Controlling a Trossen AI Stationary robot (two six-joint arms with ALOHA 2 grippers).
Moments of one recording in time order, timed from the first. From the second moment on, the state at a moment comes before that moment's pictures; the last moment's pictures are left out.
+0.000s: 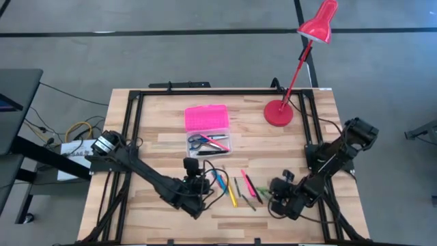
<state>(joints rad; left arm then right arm) -0.57 1.88 1.32 -0.85 -0.87 -0.41 0.88 1.61 0.65 -0.43 0.43 1.22</state>
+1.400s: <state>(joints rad) -0.55 1.87 1.04 -1.40 -1.53 -0.80 0.64 1.52 0.65 -0.47 0.14 1.23</state>
